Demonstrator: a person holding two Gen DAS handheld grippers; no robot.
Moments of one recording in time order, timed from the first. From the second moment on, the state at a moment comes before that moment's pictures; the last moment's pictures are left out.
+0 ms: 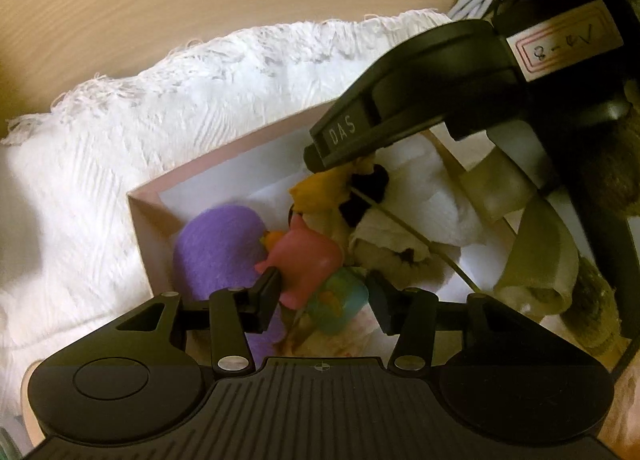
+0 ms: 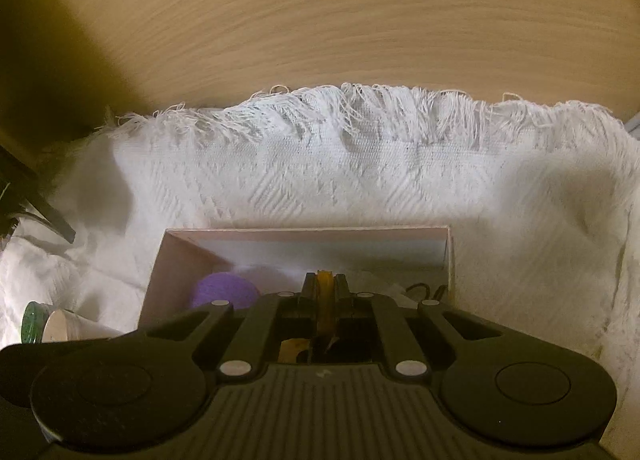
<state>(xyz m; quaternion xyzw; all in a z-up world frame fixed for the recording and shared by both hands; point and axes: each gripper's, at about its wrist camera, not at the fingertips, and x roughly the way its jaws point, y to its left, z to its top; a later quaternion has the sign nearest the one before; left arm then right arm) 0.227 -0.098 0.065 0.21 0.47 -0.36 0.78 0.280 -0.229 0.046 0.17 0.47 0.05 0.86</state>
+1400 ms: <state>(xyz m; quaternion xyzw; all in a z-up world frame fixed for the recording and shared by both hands) 0.149 0.046 0.117 0.01 0.35 -0.28 0.89 0.136 -0.201 0.133 0.13 0.38 0.02 0.92</state>
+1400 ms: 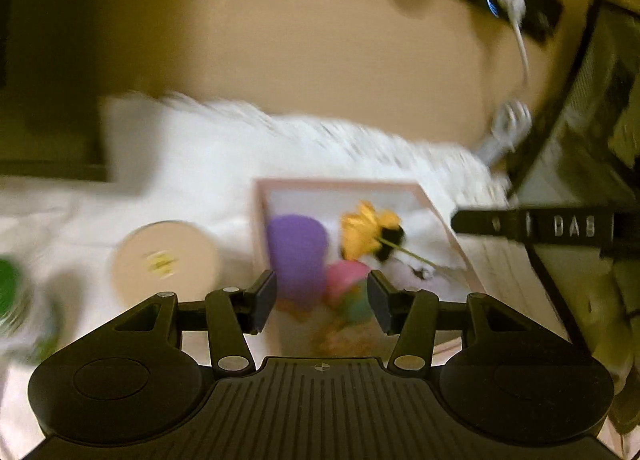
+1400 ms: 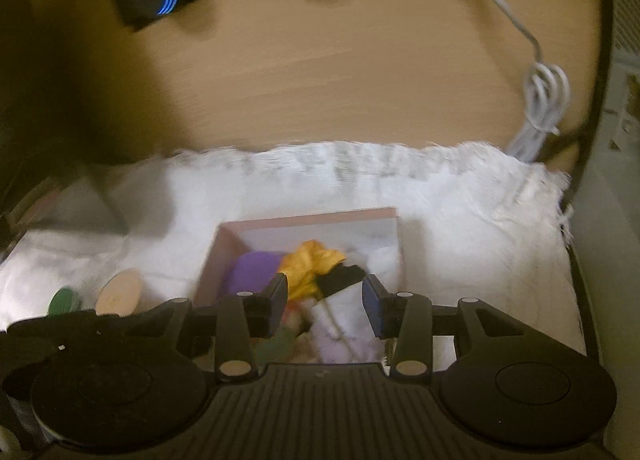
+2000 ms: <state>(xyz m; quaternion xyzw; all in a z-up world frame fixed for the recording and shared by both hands) -0.011 0.057 0.012 -0.04 0.36 0.00 0.93 0.063 -0.158 0.023 -0.02 0.40 0.24 0.88</state>
